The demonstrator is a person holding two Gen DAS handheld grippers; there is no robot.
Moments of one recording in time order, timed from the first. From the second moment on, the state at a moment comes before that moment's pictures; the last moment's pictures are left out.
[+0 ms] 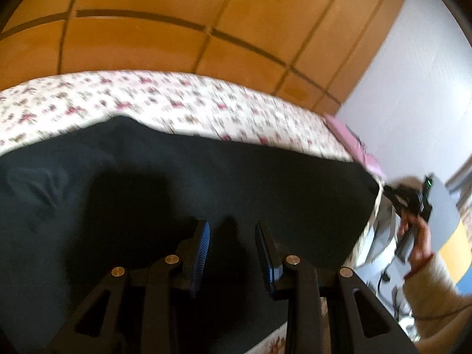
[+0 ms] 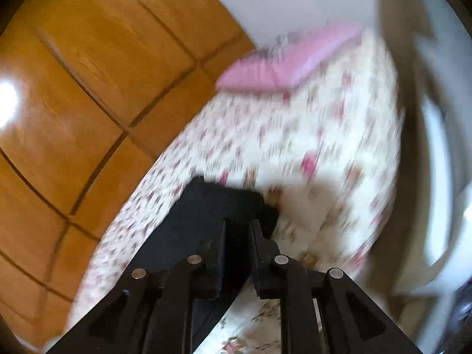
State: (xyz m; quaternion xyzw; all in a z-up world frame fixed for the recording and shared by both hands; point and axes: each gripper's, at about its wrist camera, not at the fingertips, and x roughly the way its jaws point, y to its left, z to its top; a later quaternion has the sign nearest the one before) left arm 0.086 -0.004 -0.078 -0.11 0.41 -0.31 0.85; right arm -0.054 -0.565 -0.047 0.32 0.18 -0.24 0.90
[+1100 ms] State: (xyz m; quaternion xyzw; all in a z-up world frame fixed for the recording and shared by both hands) left arm 0.133 0.088 -0.125 -0.21 0.36 -0.22 0.88; right arm 0.241 -0.091 -0.114 0.08 0.49 0.34 0.80
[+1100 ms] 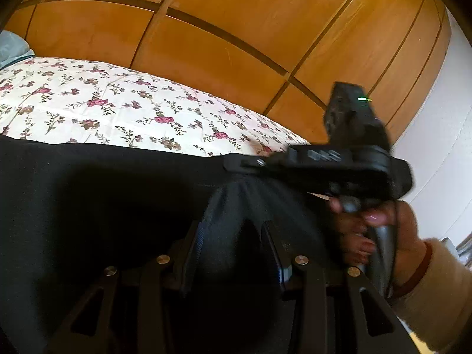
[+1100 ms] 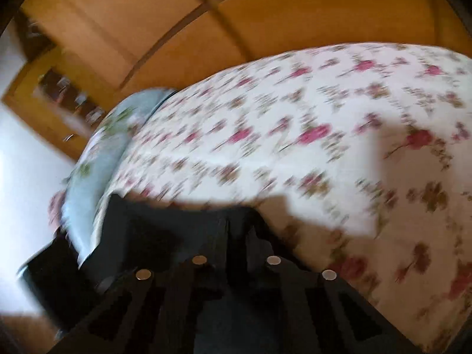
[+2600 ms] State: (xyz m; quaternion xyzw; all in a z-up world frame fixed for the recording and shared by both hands) left arm 0.199 0.030 -0.117 -0.15 0.42 -0.18 0.88; right arm 0.033 -0.426 -0.049 0.18 0.24 -0.03 0.95
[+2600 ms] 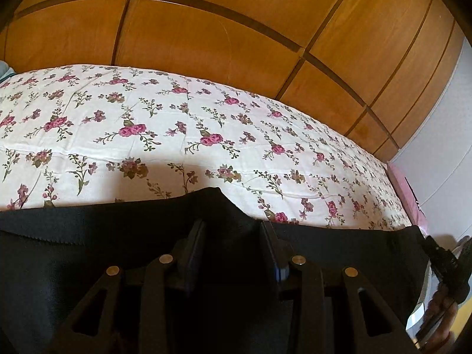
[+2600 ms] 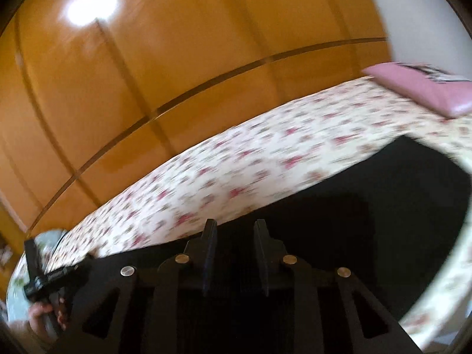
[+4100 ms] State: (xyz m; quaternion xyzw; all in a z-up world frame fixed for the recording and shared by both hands) left arm 0.153 0.059 -0.120 -0.17 0.41 -0.18 0.88; right arm -0.038 -0.593 -0.065 0.46 0.12 -0.11 0.87
